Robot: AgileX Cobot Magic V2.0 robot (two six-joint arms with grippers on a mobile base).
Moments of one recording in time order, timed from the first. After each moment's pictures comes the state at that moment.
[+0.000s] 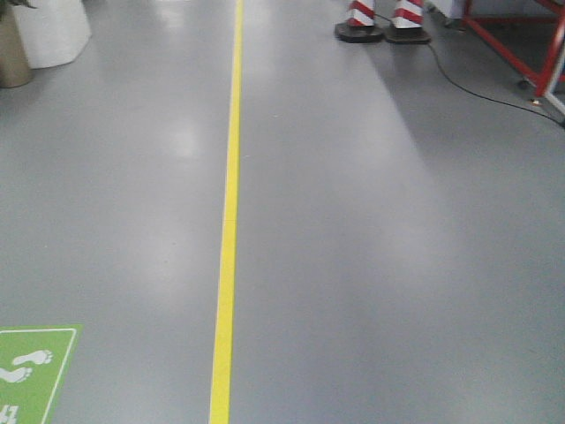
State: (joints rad) left arm -0.42 0.31 -0.45 0.06 0.60 -0.28; right arm 0.43 0.33 -0.52 -0.21 0.69 0.24
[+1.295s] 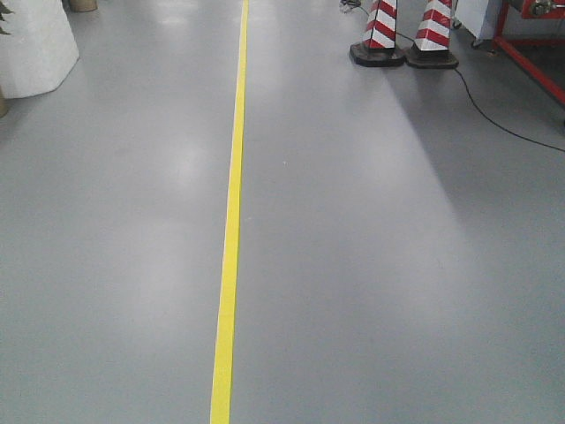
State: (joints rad) left arm -0.42 0.31 -0.45 0.06 0.61 -0.28; right arm 0.43 0.33 -0.52 -0.21 0.69 0.24
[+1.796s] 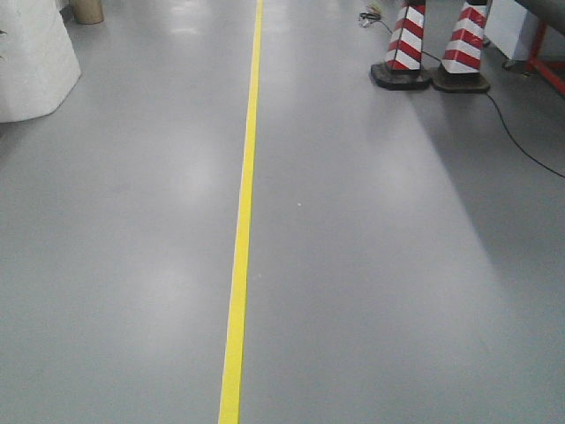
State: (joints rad) left arm -0.42 0.31 -0.45 0.06 0.61 -0.28; right arm 0.43 0.33 -0.52 -0.21 0.69 0.24
